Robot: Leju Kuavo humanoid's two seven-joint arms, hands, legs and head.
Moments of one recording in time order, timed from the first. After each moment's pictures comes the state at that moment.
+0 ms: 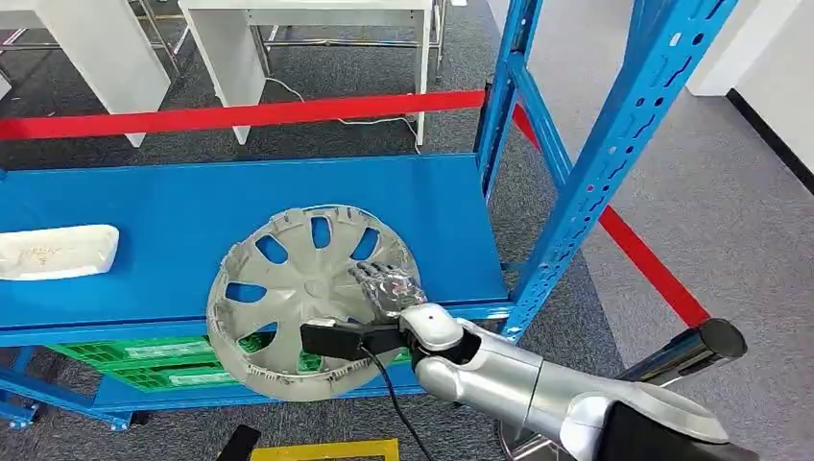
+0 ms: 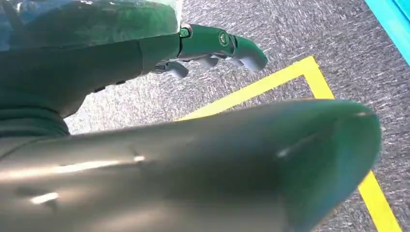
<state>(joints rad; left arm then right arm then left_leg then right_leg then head) -0.20 0.08 -0.90 -0.33 0.32 0.46 0.15 -0.70 -0.13 1.26 -1.13 0.49 0.11 0.51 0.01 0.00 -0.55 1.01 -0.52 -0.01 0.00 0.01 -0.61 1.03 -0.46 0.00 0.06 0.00</state>
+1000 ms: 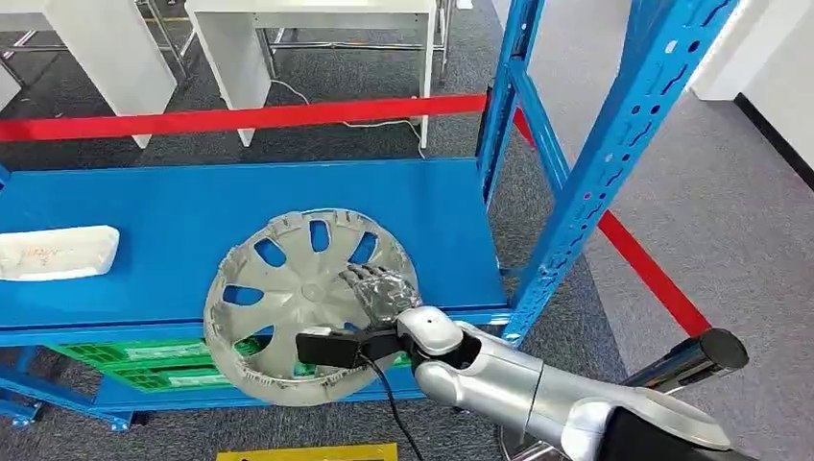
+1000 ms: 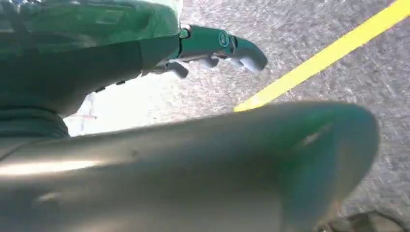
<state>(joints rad) -0.15 0.12 -0.90 -0.32 0.25 0.28 0.43 -0.70 -0.12 1.26 -1.13 0.52 0.12 0.44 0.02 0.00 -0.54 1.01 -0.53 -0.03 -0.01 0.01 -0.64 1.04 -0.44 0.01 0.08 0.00</state>
